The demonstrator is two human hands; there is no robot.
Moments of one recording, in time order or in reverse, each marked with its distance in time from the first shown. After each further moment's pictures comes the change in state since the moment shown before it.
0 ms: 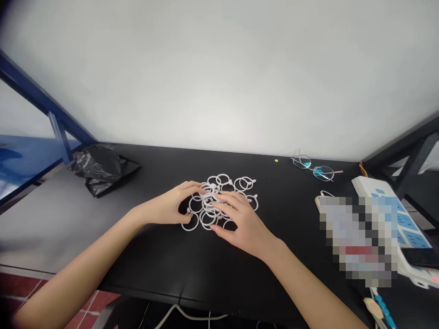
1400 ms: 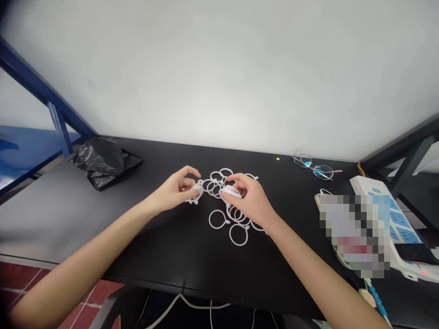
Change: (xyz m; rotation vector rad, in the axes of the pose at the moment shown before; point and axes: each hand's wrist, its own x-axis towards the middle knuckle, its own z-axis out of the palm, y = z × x) left_hand 0.006 0.015 -0.002 -0.703 0.223 -0.295; right_hand 0.039 -0.003 -0.022 0.273 0.038 0.566
